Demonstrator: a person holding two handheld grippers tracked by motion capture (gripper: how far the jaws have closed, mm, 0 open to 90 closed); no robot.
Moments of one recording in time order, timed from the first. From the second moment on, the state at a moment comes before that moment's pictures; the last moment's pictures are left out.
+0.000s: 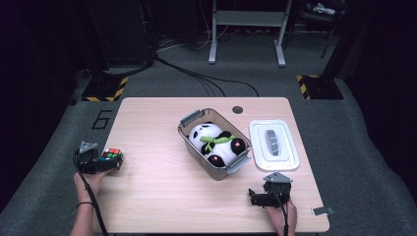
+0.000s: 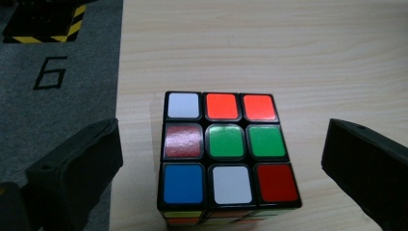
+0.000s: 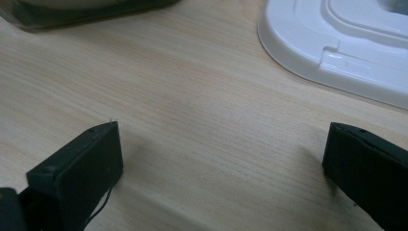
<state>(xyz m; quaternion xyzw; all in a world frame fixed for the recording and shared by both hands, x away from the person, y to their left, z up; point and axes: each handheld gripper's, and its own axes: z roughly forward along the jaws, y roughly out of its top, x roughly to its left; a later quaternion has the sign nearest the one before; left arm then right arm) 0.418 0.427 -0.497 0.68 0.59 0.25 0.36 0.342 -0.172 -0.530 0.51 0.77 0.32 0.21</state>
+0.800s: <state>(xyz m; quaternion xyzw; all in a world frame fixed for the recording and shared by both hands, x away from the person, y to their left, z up) 0.420 0.410 -0.502 0.70 0.57 0.24 0.36 0.342 -0.172 -0.530 0.51 0.77 0.32 0.21</state>
